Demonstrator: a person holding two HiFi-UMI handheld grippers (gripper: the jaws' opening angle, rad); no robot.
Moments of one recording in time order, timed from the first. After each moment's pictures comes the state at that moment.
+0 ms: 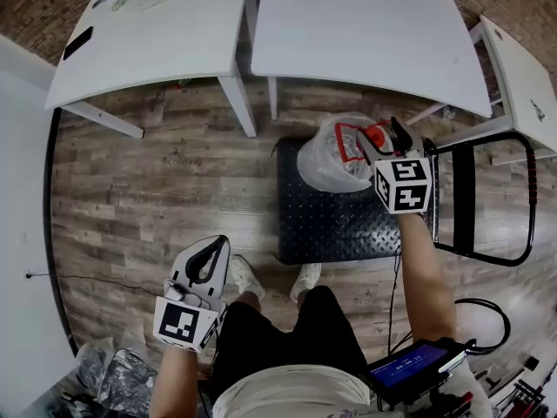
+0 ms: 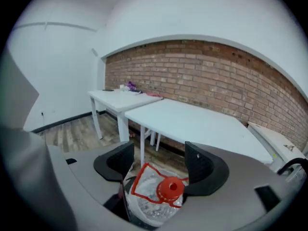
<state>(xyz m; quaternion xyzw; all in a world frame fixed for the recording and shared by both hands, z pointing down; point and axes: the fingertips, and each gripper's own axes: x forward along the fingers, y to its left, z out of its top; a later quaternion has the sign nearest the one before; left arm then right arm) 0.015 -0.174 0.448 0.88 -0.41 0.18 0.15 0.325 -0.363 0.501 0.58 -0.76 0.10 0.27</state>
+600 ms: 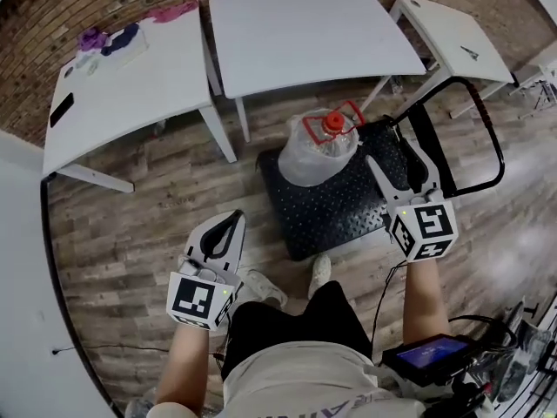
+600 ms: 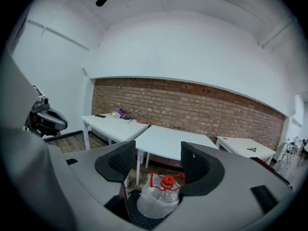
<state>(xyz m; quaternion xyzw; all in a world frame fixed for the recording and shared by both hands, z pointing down) 0.015 -0.176 0.351 0.95 -0.28 0.11 0.08 0.287 -0.180 0.305 0.69 -0.71 0.02 0.17</state>
